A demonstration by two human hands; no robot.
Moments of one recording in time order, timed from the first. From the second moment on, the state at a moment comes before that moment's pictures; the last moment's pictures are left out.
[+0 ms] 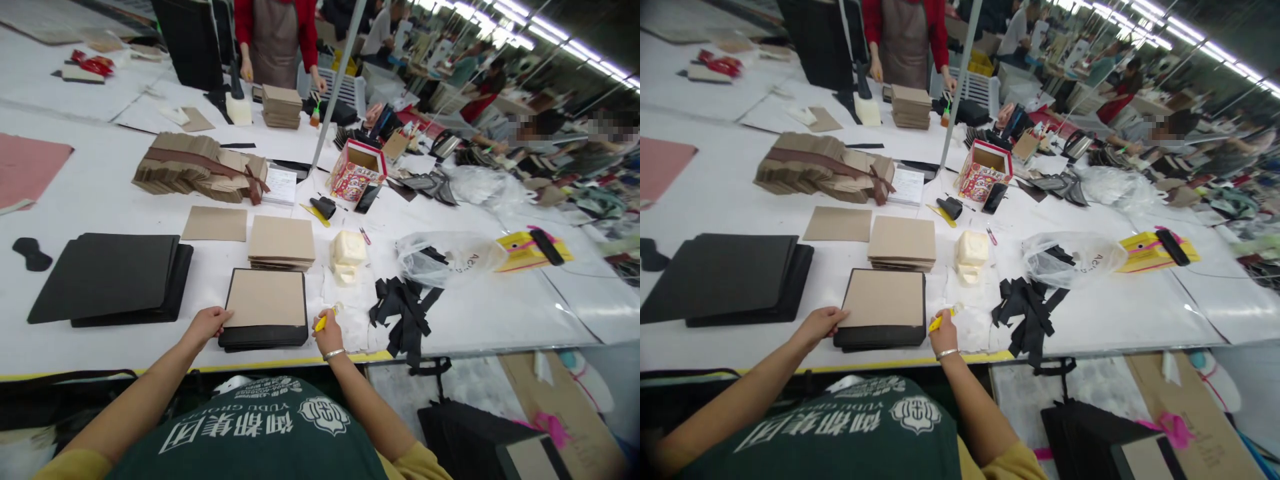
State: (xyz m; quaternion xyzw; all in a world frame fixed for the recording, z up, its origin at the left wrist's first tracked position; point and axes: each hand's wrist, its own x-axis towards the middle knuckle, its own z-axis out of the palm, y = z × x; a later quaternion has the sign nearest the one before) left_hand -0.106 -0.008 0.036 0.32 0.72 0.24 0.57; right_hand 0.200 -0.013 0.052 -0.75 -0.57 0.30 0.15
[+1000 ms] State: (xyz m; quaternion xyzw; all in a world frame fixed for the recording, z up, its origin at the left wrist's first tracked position) left_hand -0.108 -0.003 0.031 0.24 0.66 0.23 0.67; right_hand 0.178 -0.006 0.048 -0.74 -0.62 0.26 0.07
